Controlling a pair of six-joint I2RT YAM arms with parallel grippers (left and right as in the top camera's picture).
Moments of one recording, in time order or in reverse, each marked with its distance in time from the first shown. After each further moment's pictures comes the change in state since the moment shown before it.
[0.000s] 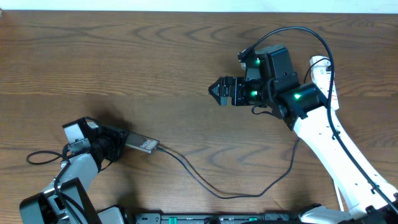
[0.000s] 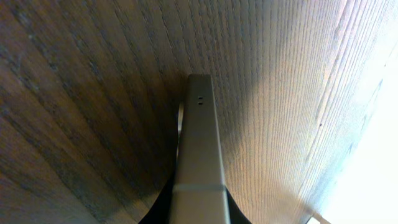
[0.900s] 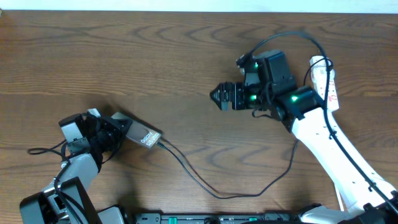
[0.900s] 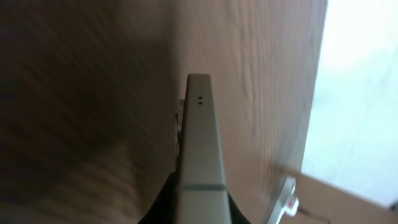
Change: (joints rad) left arm 0.001 0.003 -0.003 0.179 0.166 0.054; right arm 0.000 0.002 -0.027 0.021 0.013 -0.044
